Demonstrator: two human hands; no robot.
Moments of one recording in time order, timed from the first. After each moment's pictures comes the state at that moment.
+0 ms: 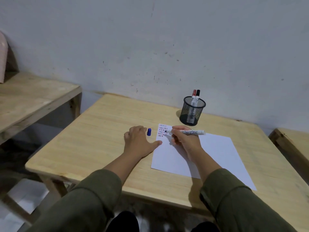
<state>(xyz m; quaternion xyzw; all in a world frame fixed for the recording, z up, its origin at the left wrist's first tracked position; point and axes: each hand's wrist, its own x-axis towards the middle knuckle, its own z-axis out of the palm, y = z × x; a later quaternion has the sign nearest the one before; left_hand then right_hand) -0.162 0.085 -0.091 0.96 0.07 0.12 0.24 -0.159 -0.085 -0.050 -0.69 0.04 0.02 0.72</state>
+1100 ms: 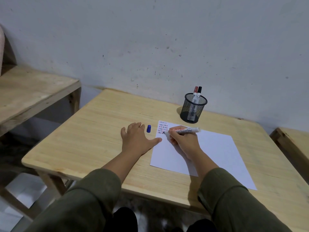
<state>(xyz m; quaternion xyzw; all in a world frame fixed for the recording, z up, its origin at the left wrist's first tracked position) -0.169 0.084 -0.089 0.97 0.09 0.09 0.21 -0.155 -0.087 -0.063 -0.78 0.02 0.00 0.63</state>
